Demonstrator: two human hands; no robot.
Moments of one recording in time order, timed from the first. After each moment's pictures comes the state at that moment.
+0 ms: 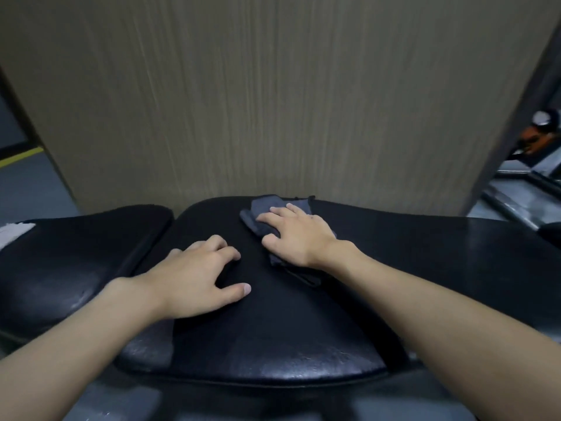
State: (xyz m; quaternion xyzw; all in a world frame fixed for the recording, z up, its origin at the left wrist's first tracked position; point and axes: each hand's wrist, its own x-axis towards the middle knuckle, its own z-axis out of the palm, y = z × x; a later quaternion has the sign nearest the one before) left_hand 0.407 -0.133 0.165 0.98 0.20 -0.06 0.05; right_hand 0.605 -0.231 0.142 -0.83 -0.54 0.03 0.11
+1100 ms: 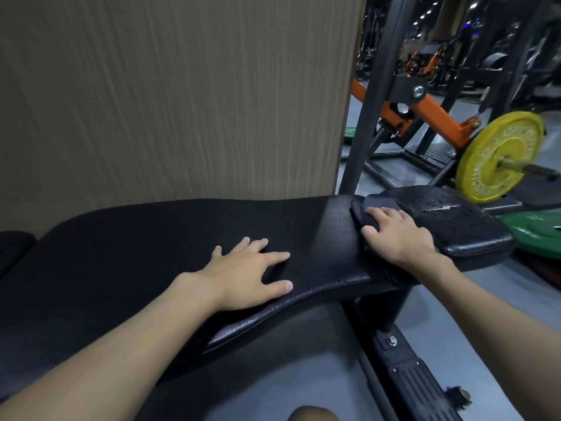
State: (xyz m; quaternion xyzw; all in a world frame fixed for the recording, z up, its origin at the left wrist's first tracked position) left_hand 0.538 -0.320 0.160 0.99 0.03 -0.11 0.10; right_hand 0.714 -0.564 0.144 -0.98 -0.13 -0.01 0.13
